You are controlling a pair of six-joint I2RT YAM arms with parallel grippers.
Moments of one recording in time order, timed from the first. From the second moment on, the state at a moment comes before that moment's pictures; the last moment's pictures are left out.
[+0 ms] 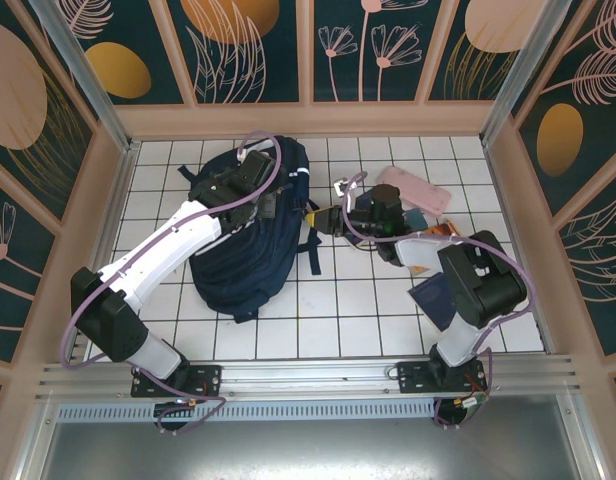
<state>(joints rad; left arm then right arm) -0.66 1.55 1.47 -0.84 -0.40 -0.45 0.47 1.71 0.80 0.68 -0.83 0.58</state>
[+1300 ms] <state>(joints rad) -0.66 1.54 1.48 -0.84 -0.37 -0.40 0.50 1.80 0.92 0.45 -0.76 -0.08</state>
